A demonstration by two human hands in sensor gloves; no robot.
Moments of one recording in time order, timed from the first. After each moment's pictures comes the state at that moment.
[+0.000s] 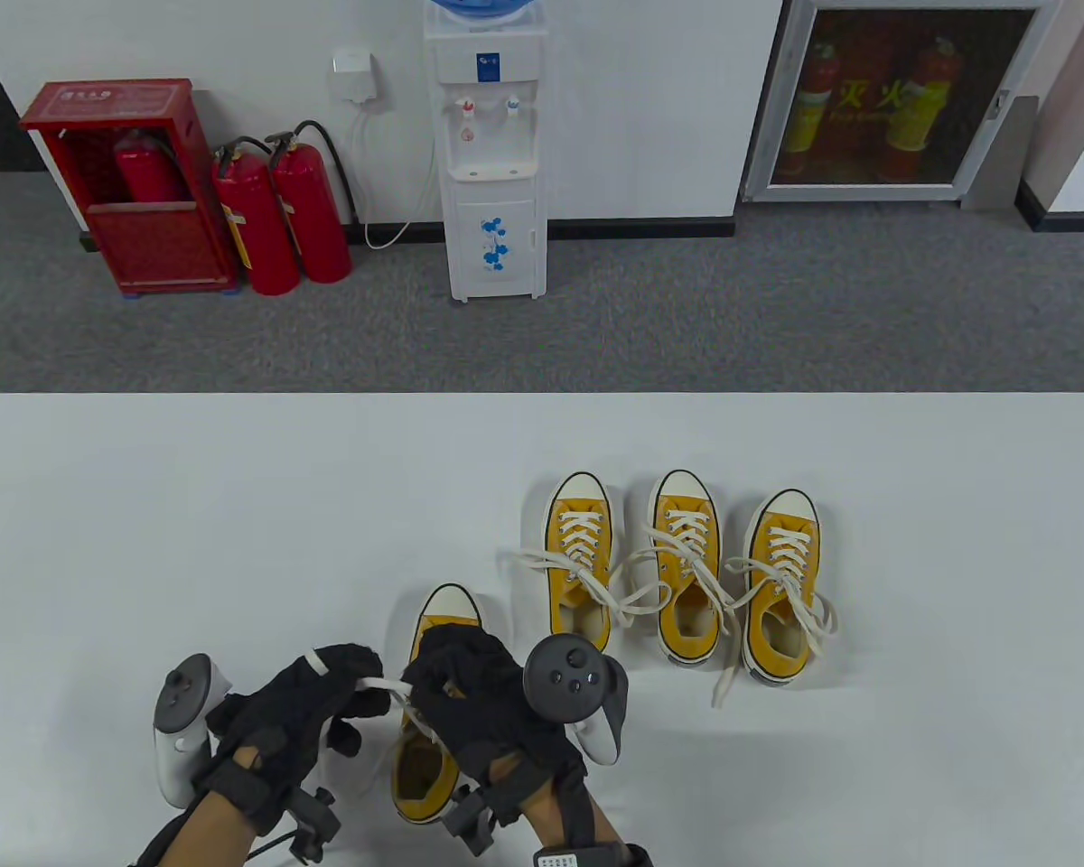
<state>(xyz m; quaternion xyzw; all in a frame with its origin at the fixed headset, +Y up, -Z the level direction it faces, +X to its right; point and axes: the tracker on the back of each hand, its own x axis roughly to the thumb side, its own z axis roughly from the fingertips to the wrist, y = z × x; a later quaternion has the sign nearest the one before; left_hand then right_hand) -0.293 -0.758 -0.271 -0.13 -0.05 0.74 0.65 -0.030 -0.703 -0.275 0.22 0.04 0.79 0.56</state>
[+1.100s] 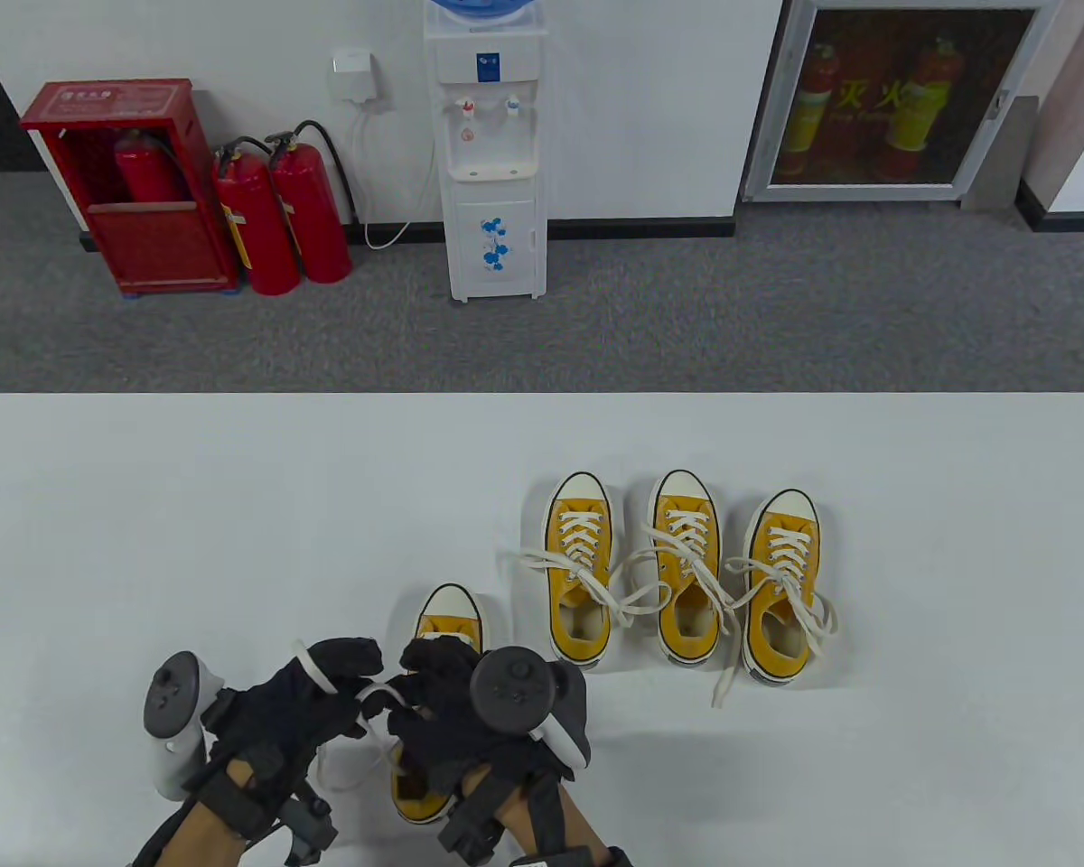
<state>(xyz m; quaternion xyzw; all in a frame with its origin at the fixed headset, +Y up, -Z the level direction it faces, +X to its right) -0.288 -0.726 -0.266 -0.07 -0.16 0.70 0.69 -0.049 -0.731 -0.275 0.20 0.07 0.85 0.48</state>
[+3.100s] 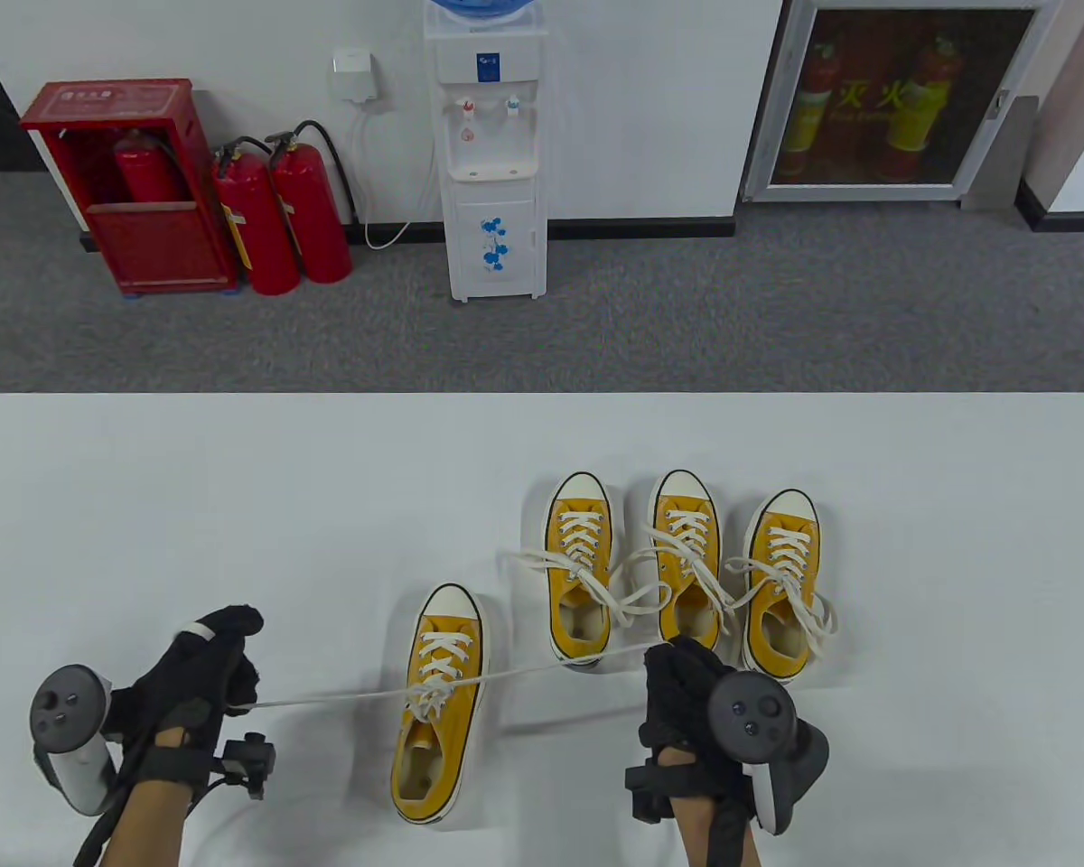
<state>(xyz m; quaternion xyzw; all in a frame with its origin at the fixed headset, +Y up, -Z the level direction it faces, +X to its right) -0.386 -0.739 -0.273 0.09 0.07 0.62 0.78 0.152 -0.721 -0.252 -0.15 -0.14 0.91 0.36</state>
